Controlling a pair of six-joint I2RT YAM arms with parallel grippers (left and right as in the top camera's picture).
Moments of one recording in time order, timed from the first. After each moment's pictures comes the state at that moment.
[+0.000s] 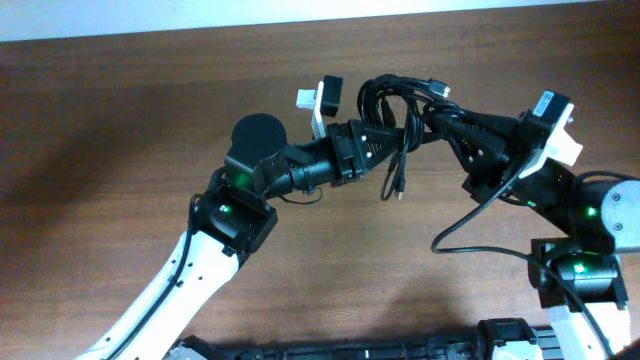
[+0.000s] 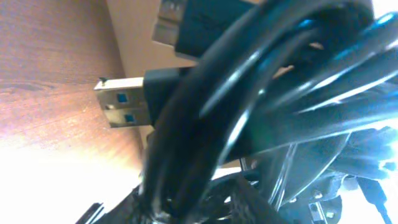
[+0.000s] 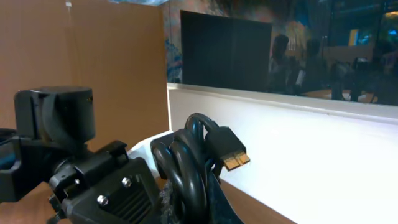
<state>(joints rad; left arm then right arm) -0.61 1.31 1.07 0.19 0.72 -1.29 -0.02 0.82 0.82 0.36 -0.90 0.31</state>
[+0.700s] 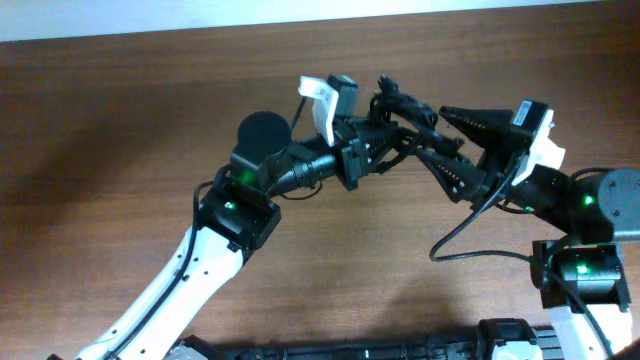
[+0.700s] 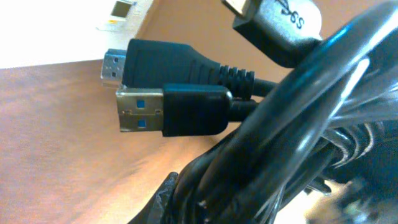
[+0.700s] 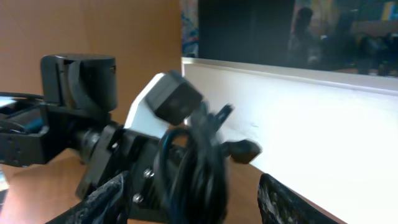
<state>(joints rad) -0.61 1.33 1.07 0.18 0.62 -0.52 -0.06 0.82 0.83 0.21 -1.02 0.20</state>
